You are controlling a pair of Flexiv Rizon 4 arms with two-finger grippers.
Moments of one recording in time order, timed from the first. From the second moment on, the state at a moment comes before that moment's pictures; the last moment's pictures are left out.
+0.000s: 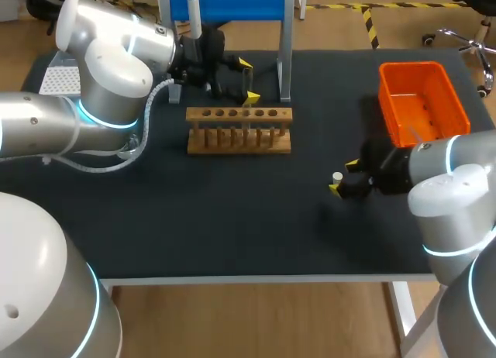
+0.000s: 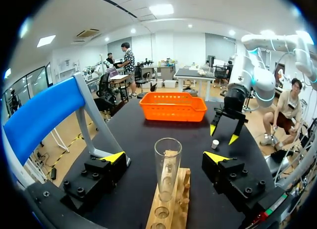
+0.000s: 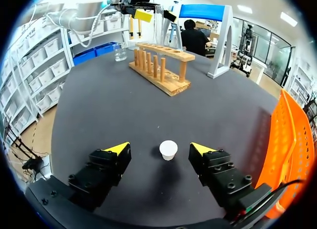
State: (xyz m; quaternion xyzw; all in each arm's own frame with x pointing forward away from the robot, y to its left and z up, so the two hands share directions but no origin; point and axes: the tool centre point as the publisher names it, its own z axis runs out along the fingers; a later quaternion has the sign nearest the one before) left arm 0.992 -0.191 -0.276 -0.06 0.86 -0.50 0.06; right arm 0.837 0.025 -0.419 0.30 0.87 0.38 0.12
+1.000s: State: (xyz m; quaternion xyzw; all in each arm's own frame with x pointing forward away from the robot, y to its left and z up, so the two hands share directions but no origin) left arm 0.992 -0.191 -0.276 -0.06 0.86 -0.50 0.06; right arm 0.848 0.028 -0.427 0.31 0.86 0.37 0.15
